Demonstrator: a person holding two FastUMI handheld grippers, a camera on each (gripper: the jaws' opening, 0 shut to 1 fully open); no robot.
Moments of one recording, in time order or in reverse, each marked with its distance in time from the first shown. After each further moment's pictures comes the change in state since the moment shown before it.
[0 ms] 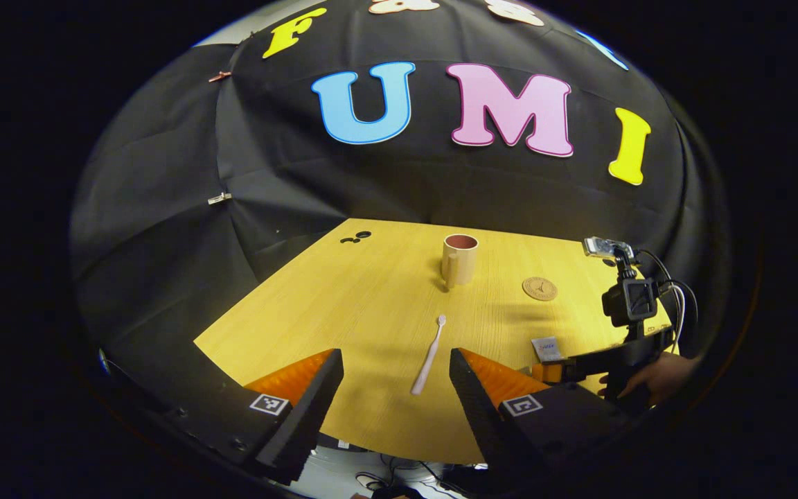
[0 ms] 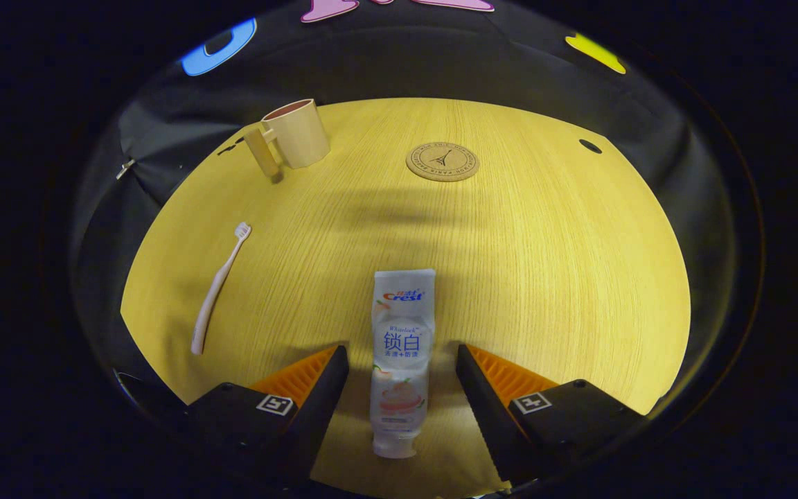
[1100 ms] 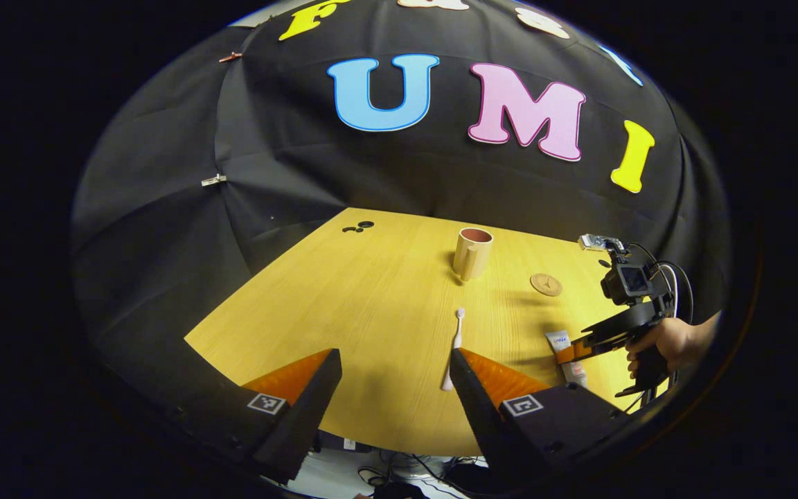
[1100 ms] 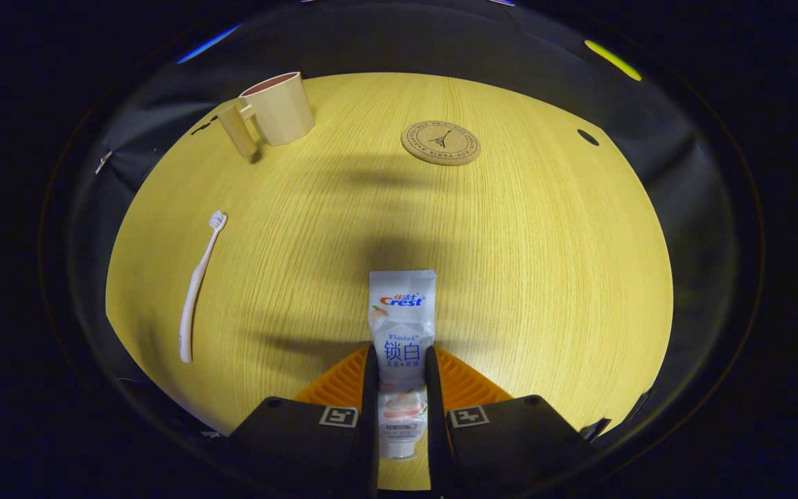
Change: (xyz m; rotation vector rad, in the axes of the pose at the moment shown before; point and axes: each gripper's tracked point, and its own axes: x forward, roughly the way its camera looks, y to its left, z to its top) left arm 0.021 0.059 -0.015 -0.064 0.029 -0.092; right arm 0.000 0.003 0.001 0.019 0.151 -0.090
